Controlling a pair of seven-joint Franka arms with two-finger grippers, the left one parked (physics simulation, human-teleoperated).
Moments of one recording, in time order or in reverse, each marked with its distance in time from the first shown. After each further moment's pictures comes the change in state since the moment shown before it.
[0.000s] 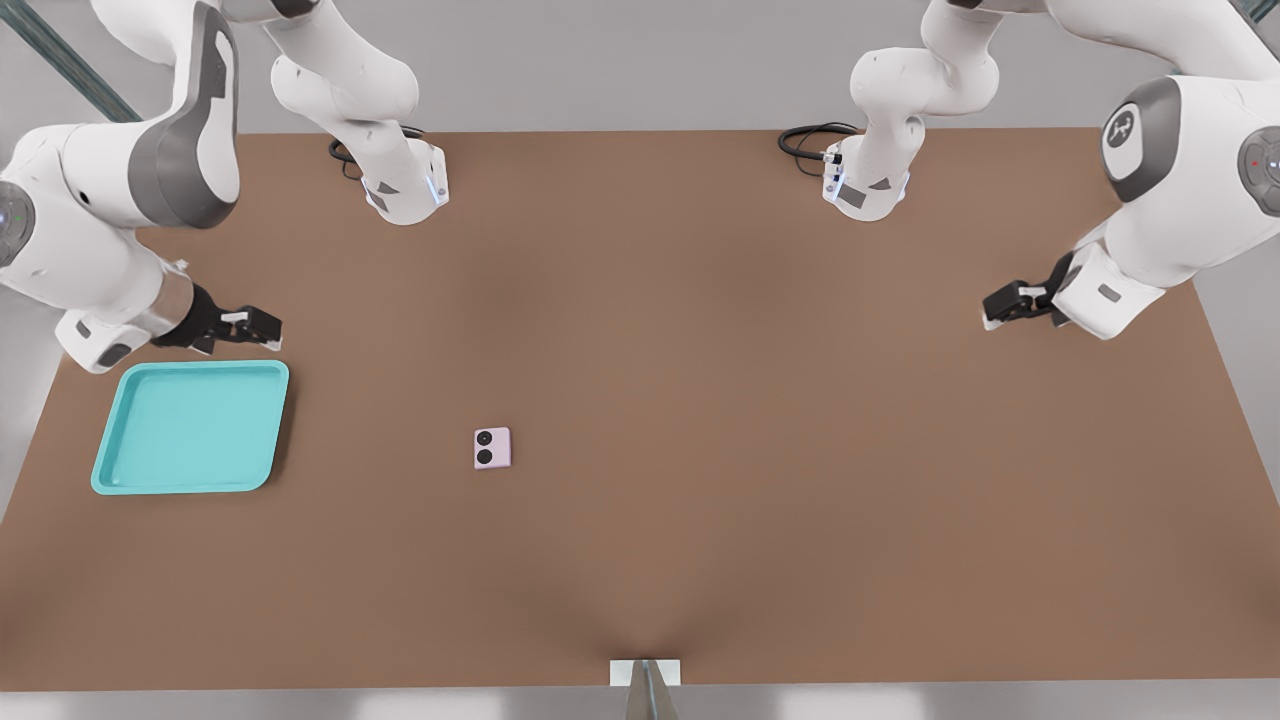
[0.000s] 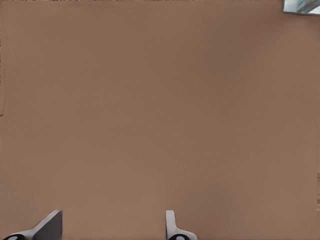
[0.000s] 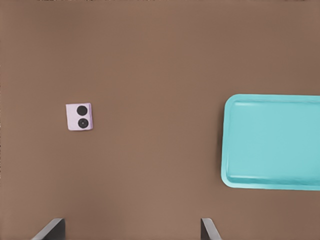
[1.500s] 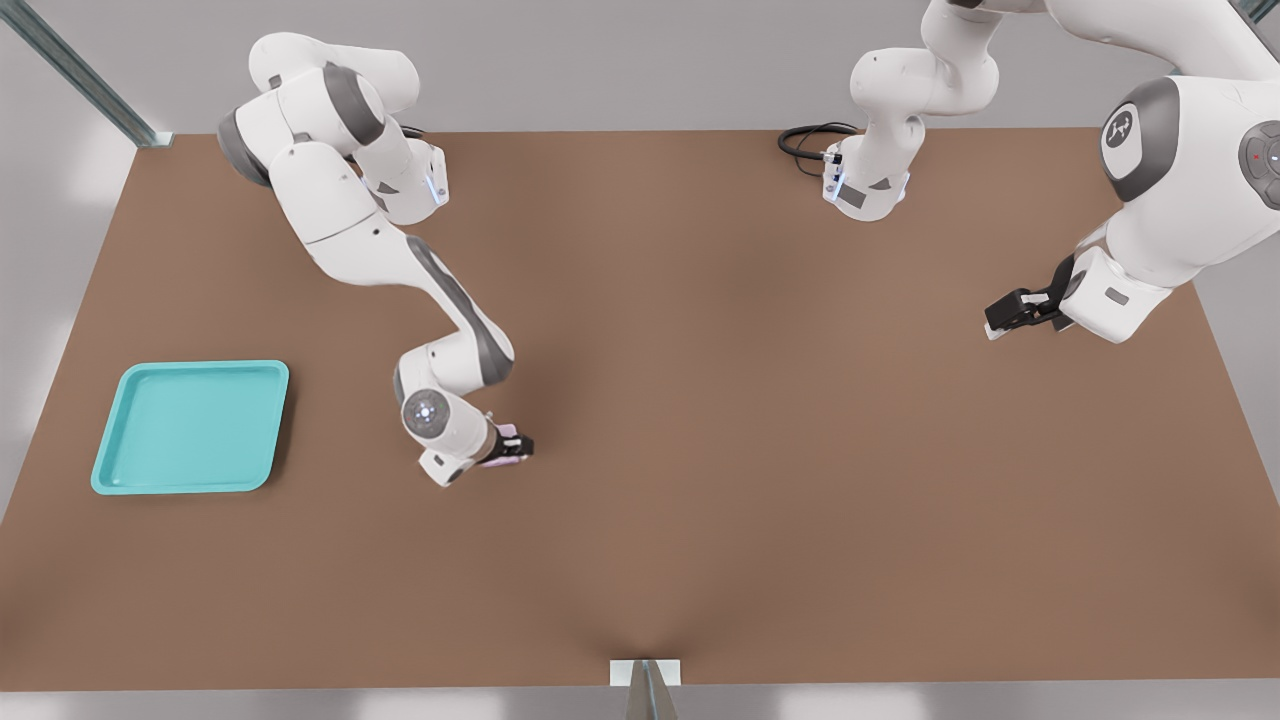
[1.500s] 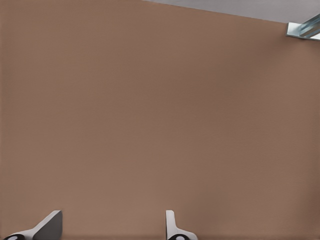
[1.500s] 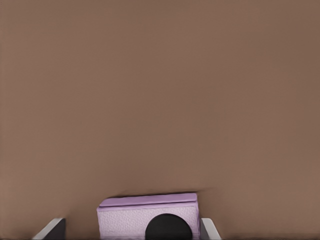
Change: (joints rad) arm 0.251 0.601 0.127 -0.281 -0.028 0.950 0.354
